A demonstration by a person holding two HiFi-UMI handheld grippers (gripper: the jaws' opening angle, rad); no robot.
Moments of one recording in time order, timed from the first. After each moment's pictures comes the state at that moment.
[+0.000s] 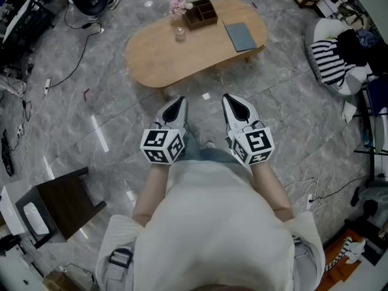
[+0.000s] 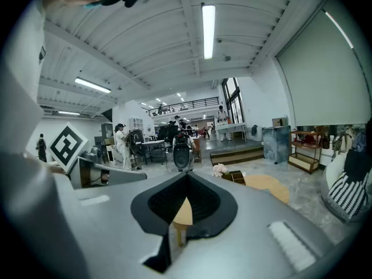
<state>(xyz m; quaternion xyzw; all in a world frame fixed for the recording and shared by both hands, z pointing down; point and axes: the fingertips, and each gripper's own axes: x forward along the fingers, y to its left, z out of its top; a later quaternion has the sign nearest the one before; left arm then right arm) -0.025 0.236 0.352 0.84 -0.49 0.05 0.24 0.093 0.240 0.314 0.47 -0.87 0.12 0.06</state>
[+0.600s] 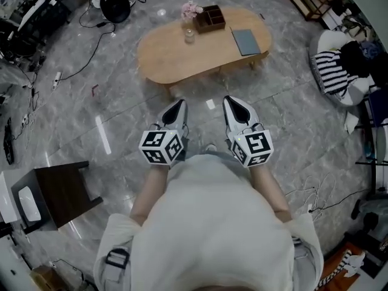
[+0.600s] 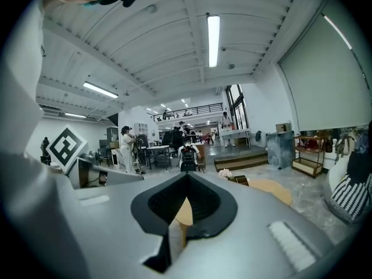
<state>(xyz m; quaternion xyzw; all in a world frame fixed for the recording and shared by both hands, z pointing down) -0.045 0.307 0.337 0.83 -0.51 0.03 0.24 0.082 0.307 0.296 0.47 -0.88 0.10 0.04</state>
